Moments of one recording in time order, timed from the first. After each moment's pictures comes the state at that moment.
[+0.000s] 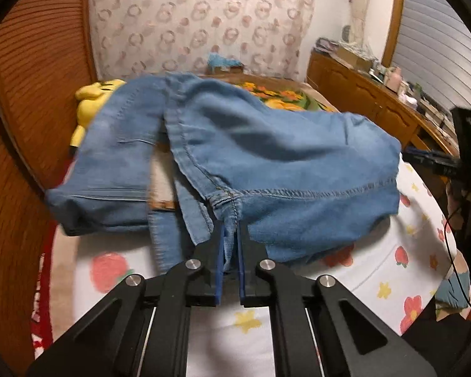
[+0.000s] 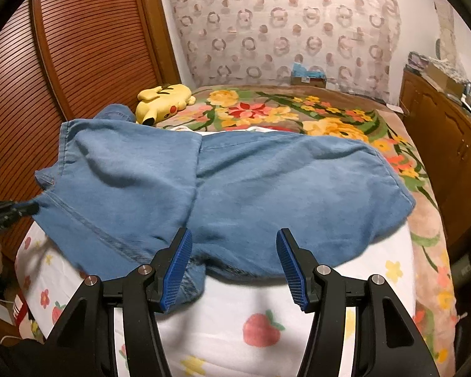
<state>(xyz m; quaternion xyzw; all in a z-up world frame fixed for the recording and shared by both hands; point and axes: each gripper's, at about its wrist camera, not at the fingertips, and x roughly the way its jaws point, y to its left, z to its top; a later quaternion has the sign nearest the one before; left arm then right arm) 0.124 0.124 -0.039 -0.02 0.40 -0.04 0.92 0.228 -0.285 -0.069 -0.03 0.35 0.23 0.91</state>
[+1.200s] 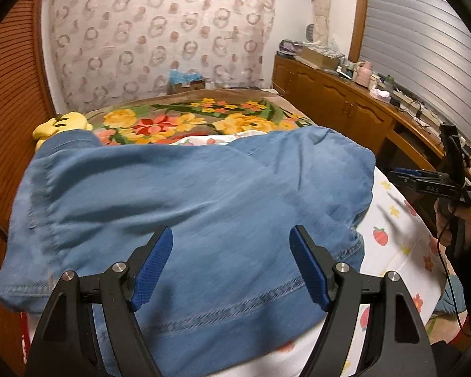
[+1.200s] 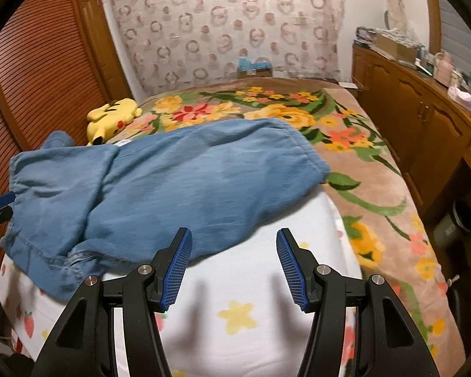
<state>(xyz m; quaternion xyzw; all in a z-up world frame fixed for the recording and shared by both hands) 0.207 0.028 -0.026 0.01 0.37 -0.12 0.92 0.241 -0.322 -0.078 0.02 0.36 0.13 0.92</state>
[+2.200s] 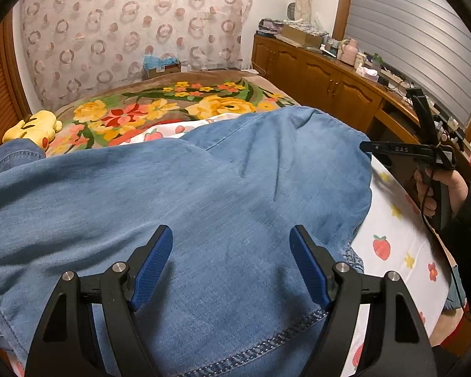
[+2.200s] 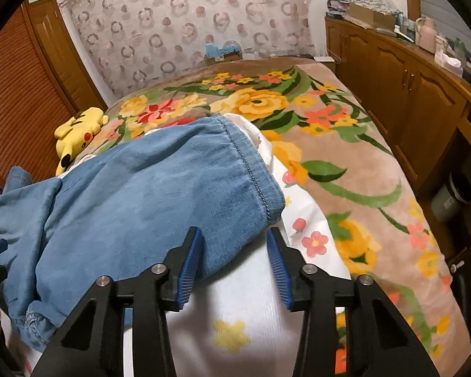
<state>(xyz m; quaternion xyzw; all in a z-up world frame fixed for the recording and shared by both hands) 0.255 -0.021 -0.053 0.02 0.41 -0.16 0.90 0.310 -0.329 -0.088 0.07 0.40 0.08 0.91</state>
